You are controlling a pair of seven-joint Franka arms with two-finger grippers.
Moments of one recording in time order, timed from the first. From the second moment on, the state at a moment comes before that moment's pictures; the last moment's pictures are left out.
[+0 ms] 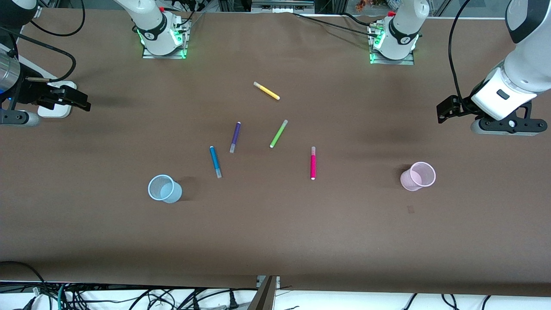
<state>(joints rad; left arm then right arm) 0.01 0.05 -0.12 -1.65 0.04 1.65 -0.08 0.08 0.08 -0.06 -1.54 0.02 1.50 0.07</state>
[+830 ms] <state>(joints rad) 0.01 0.05 -0.12 -1.65 0.04 1.64 -0.08 0.08 0.10 -0.05 -1.53 0.02 1.50 0.07</state>
